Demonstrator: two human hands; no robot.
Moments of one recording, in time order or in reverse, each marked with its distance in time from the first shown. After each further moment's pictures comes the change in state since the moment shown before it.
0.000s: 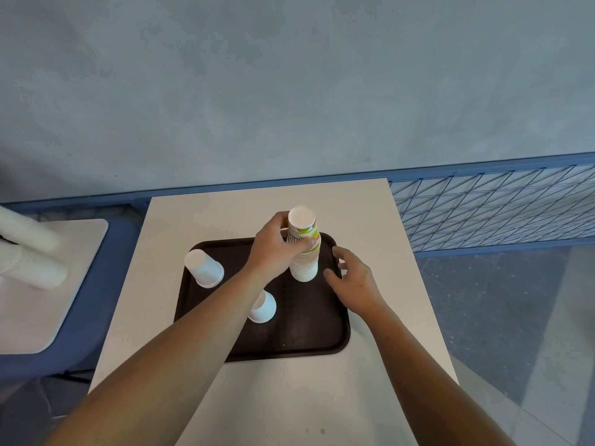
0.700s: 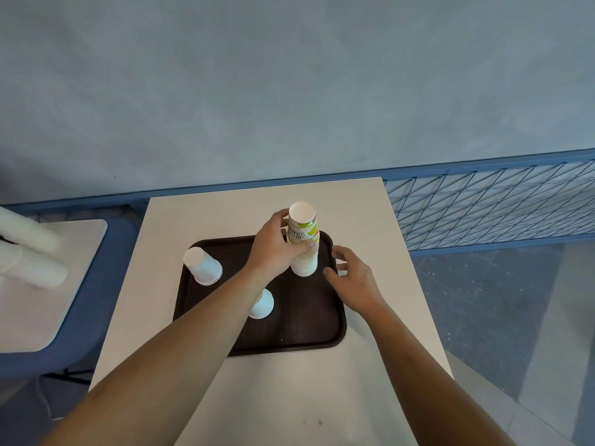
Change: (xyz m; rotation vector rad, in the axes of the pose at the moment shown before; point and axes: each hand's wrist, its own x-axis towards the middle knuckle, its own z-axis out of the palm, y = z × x) left_hand -0.011 0.006 0.006 0.083 0.011 -0.006; right_hand -0.015 -0.001 -0.009 0.078 0.013 0.029
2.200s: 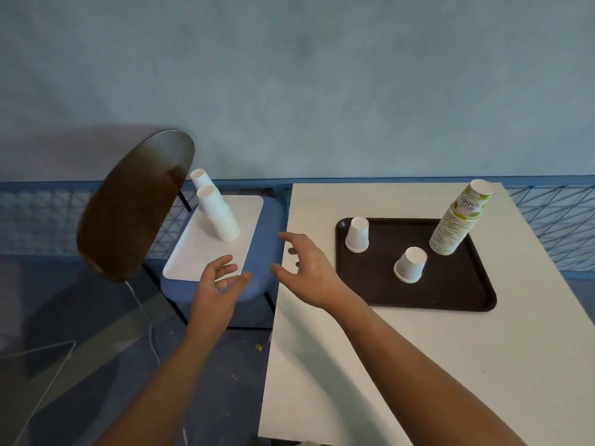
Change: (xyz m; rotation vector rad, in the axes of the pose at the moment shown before) left_hand -0.287 -0.261 -0.376 -0.392 0.442 -0.165; right_hand -0.200 -0.275 0.352 -0.060 -0.208 -0.532
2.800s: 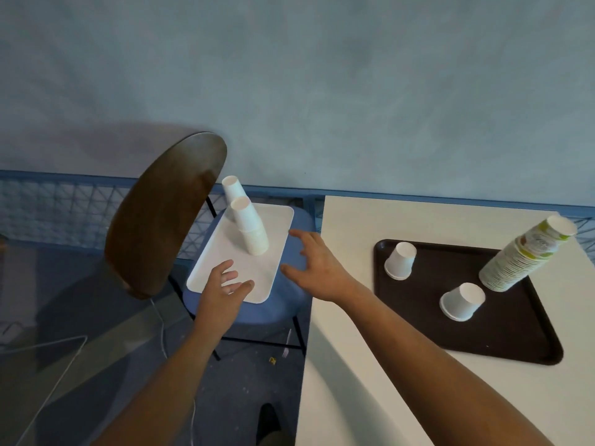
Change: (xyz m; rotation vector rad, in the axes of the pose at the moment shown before) left_hand 0.104 -0.027 -0.055 0.077 0.027 -0.140; right_hand 0.108 -0.019 0.049 -0.082 -0.158 0.040
